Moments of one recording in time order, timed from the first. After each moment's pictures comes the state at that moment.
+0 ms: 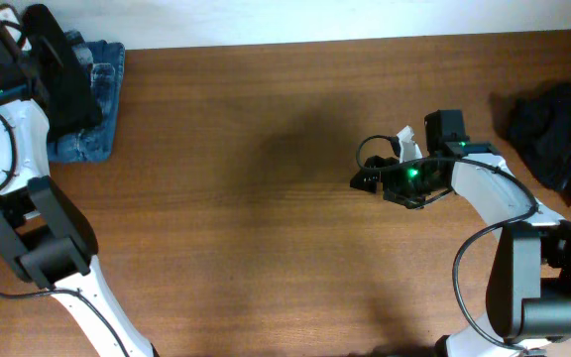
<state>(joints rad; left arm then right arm) 0.37 2.33 2.06 -0.18 0.05 -0.07 -0.03 1.76 1.10 -0.70 -0.62 0.19</state>
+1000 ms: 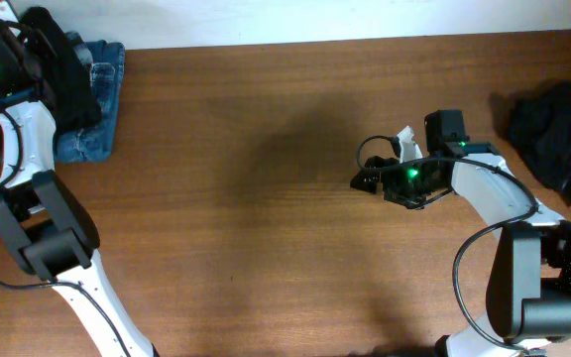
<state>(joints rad) 0.36 2.40 2.08 0.05 -0.03 -0.02 -0.03 1.76 1.10 -0.70 -0.62 0.19</state>
